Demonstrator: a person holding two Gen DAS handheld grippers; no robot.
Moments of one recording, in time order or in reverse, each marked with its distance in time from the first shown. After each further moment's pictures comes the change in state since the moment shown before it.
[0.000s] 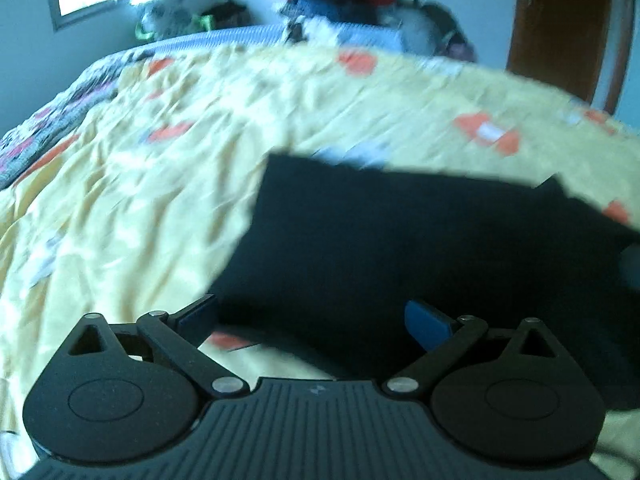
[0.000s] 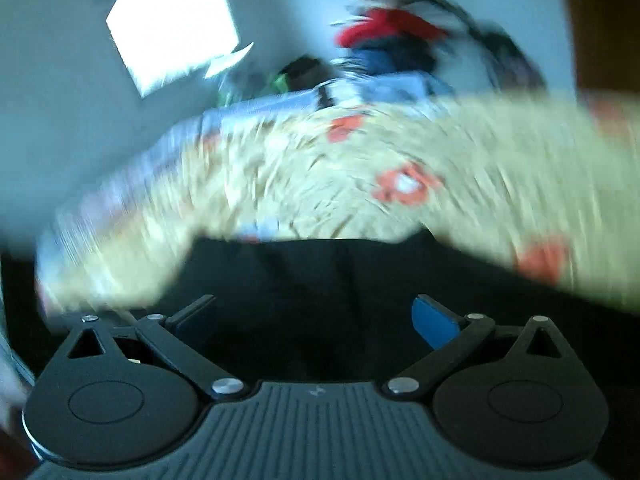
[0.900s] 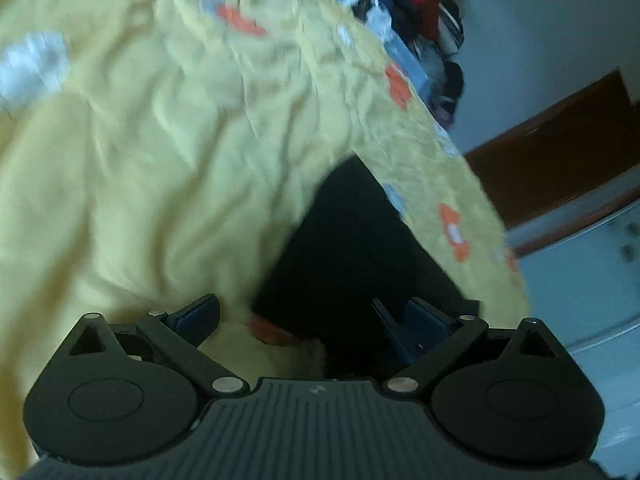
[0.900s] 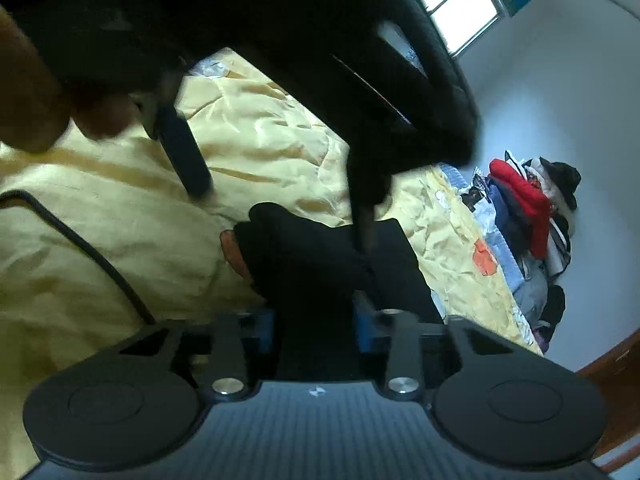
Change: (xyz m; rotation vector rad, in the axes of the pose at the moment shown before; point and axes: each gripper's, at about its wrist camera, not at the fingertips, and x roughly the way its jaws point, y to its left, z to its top) left arm 0.038 0.135 0.000 -0.651 0.164 -0.535; right arm 0.119 0.207 -0.051 -0.948 -0.023 -0.110
